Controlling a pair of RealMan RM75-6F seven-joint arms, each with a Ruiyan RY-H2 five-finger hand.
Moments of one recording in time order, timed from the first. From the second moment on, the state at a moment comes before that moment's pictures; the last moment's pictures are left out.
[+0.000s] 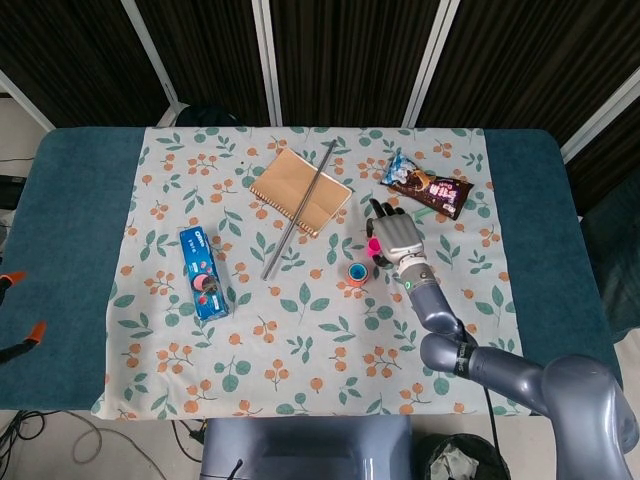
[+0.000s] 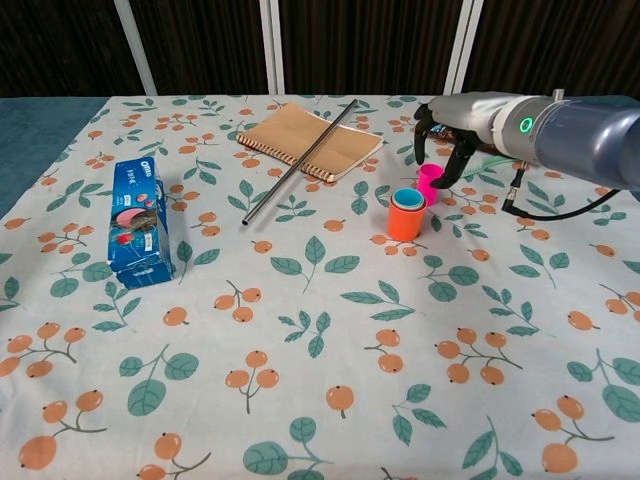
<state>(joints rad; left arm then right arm) -0.07 -1.11 -0.12 -1.62 1.37 1.49 -0.05 1.02 -1.67 0.23 -1.09 -0.71 0.76 -0.46</state>
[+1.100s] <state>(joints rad) -0.07 -1.11 -0.12 -1.62 1.37 1.49 -0.05 1.03 -1.70 0.25 -1.03 -0.70 0.73 -0.46</state>
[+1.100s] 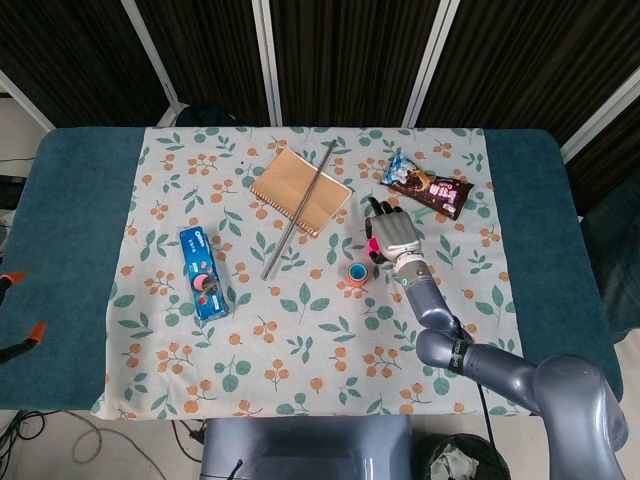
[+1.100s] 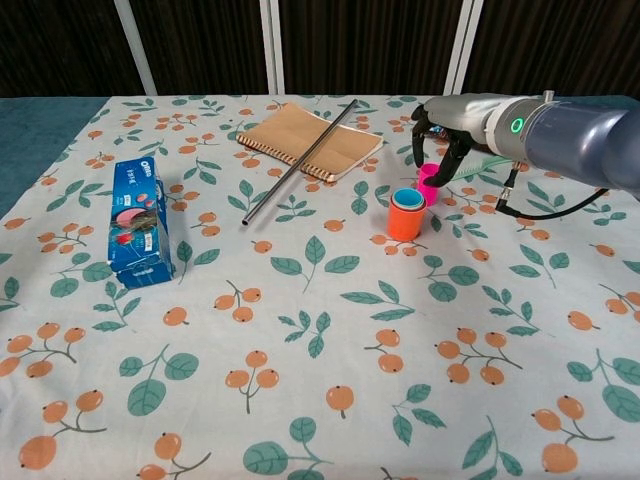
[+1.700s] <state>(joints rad) -0.07 -1.11 -0.11 -1.63 1.37 1.48 -0.05 1.03 -1.70 0.24 -1.02 -0.69 0.72 -0.48</state>
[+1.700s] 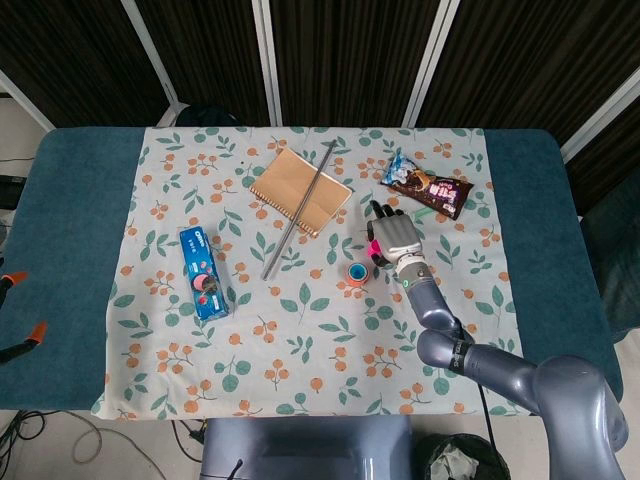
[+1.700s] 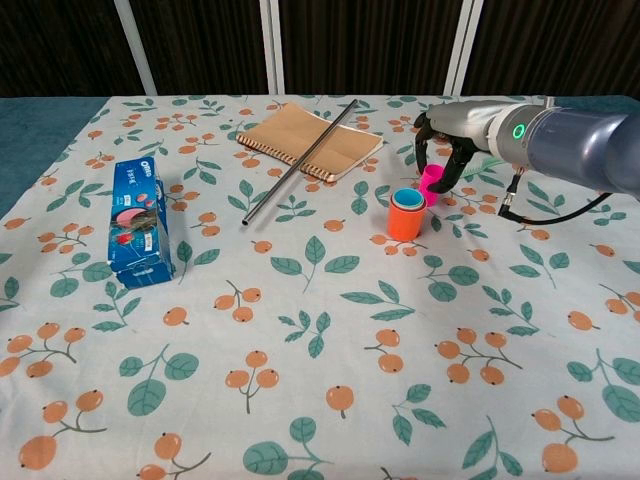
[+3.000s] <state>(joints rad) -0.07 -1.11 -0.11 -1.63 1.37 1.47 -0.05 1.04 -1.69 0.23 -1.03 -0.67 0.69 -0.49</state>
